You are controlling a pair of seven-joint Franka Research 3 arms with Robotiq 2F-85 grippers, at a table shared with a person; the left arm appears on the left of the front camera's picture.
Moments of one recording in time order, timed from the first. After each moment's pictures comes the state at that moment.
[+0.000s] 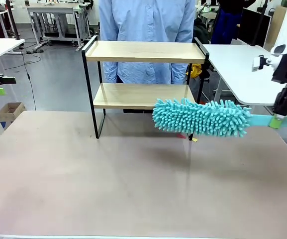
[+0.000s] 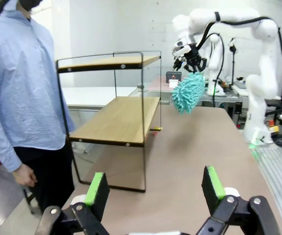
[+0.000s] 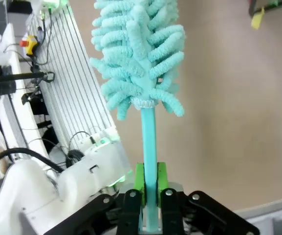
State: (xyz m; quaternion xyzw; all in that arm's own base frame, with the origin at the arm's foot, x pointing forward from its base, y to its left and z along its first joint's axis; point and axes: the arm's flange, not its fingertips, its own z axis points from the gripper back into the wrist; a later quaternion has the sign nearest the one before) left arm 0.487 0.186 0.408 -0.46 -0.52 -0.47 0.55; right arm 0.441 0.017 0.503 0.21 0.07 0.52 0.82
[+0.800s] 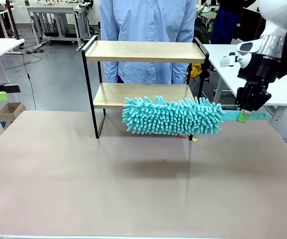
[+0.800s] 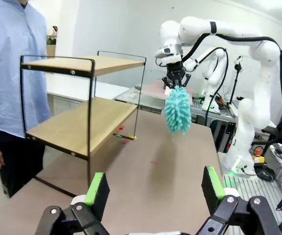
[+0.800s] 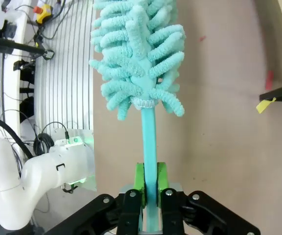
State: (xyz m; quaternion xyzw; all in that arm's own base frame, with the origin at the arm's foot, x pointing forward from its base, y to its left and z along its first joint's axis) left arm 0.385 0.109 0.429 -0.49 -0.50 -0.40 0.60; right arm 0.470 0.079 0.502 0.23 0.02 0.67 0.71
